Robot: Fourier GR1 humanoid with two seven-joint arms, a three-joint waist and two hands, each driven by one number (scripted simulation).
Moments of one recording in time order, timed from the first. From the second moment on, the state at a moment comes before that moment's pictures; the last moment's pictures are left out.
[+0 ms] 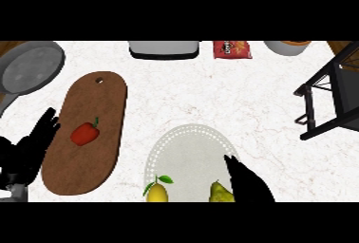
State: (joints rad) left arm 0.01 0.43 0.01 -1.40 0.23 0.06 0.07; right arm -0.06 -0.28 0.73 -1.83 0.50 0.14 1.19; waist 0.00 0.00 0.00
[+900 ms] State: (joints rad) left arm 0.02 0.41 0.07 -1.41 0.20 0.01 0.08; right arm 0.00 -0.19 0.68 -1.65 0.63 0.17 1.08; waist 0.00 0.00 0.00
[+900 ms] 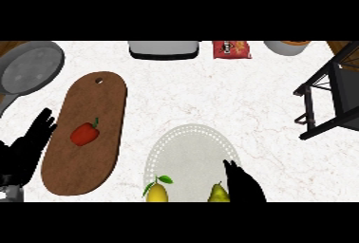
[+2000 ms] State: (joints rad) left arm 0.03 0.36 0.14 -1.43 0.15 -0.04 0.10; right arm 0.05 -0.21 0.62 -1.81 0.82 0.20 1.01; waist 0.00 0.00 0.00
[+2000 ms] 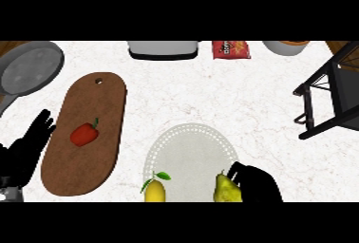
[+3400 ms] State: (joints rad) left arm 0.06 0.35 0.16 -1.44 0.13 -0.04 0.09; right arm 0.39 -0.79 -0.71 -2.19 -0.23 0.32 0.22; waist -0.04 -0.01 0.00
